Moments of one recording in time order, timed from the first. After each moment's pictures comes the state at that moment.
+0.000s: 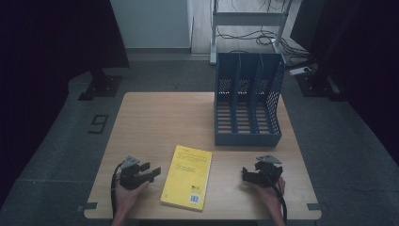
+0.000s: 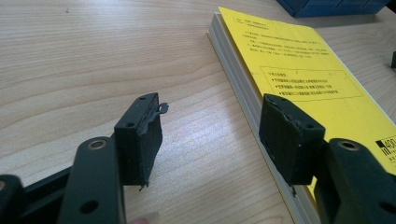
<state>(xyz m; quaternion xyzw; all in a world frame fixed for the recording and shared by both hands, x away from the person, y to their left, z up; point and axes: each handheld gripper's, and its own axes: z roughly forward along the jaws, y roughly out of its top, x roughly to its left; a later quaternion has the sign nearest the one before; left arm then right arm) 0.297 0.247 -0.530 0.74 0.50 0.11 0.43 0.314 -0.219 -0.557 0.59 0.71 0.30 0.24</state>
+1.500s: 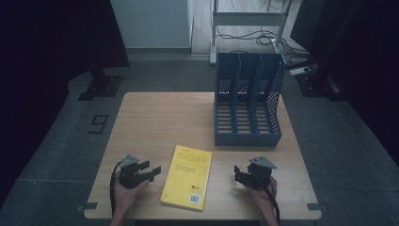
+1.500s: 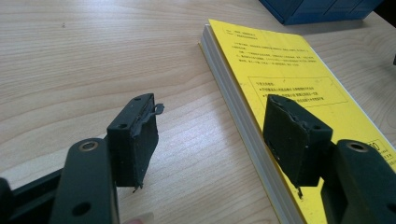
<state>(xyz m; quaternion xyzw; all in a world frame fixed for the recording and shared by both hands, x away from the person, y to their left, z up) 0.298 0.246 -0.519 0.74 0.49 0.11 0.44 0.295 -0.186 -0.534 0.57 0.70 0.36 0.25</state>
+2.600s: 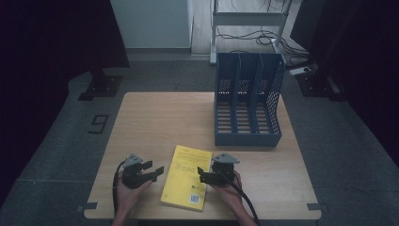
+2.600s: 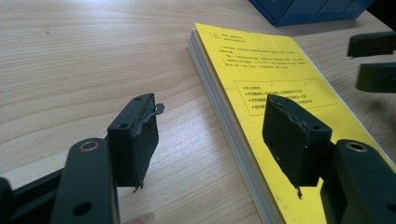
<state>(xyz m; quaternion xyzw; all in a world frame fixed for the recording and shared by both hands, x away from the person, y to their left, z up) 0.296 0.235 -0.515 0.75 0.48 0.11 0.44 0.306 -0.080 -0.527 0.48 0.74 0.43 0.17</state>
